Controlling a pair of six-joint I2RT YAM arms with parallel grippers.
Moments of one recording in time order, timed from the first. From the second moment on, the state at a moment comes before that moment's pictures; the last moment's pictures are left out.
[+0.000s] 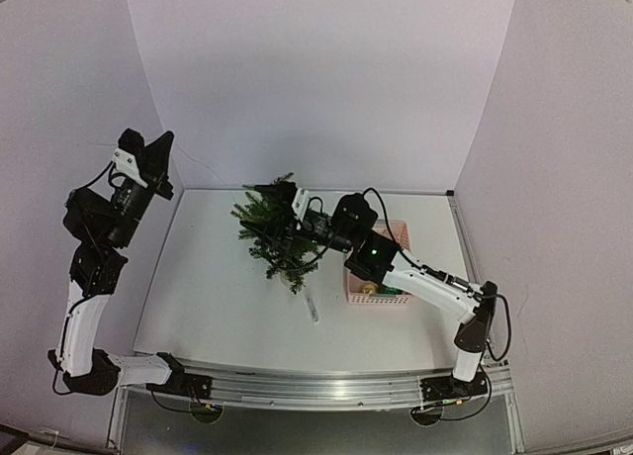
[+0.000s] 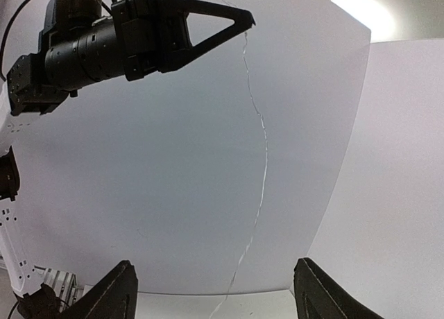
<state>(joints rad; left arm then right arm) -0.62 1.16 1.82 -0.26 -0.13 0.33 1.04 1.88 1.95 0.21 -0.29 -0.19</state>
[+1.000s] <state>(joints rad) -0.52 1.39 1.88 0.10 -0.18 0.56 1.10 1.56 1.48 0.21 -0.10 -0.13</state>
